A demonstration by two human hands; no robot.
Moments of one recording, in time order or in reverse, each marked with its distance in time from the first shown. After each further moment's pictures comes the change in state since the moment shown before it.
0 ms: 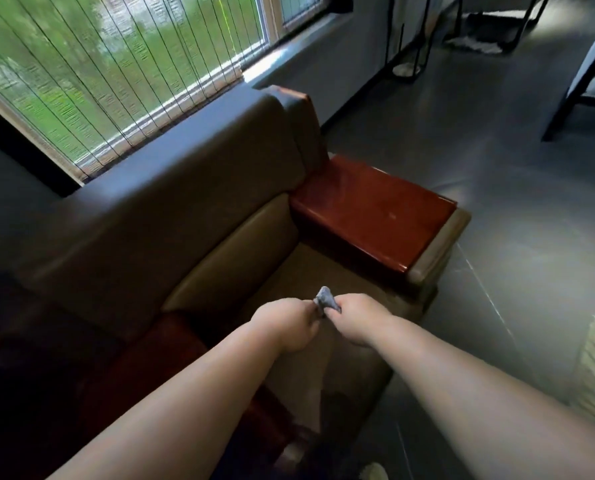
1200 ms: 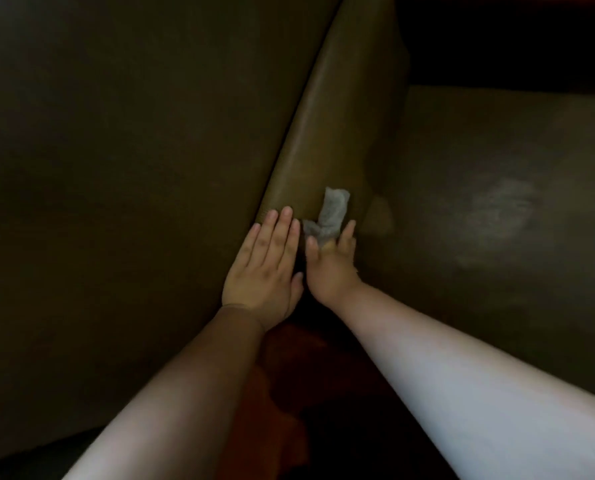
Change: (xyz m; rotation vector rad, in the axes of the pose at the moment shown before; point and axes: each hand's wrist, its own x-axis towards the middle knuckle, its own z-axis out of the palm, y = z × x) left_hand 0.196 -0.505 0.207 0.614 0.381 0.277; right_hand 0.419 -0.258 0.344 0.877 0.055 0.370
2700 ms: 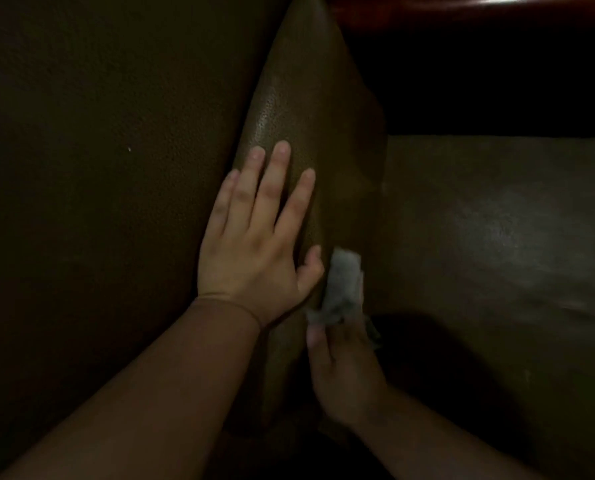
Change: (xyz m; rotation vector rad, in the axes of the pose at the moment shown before) left_hand 0.241 -0.014 -0.021 0.043 0.266 0.032; right_hand 0.085 0.023 -0.056 0.184 0.160 -0.221
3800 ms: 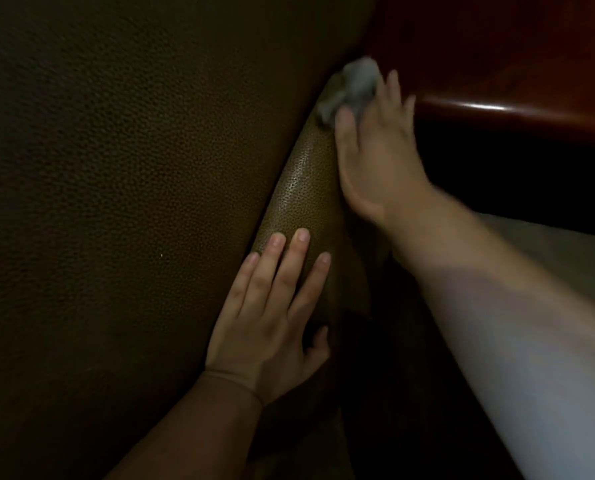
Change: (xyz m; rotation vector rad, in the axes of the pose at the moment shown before) left_hand 0.005 0.001 -0.001 -0.068 -0.015 -0.022; right_hand 0.223 -0.155 -0.163 -0.514 0.314 -0.343
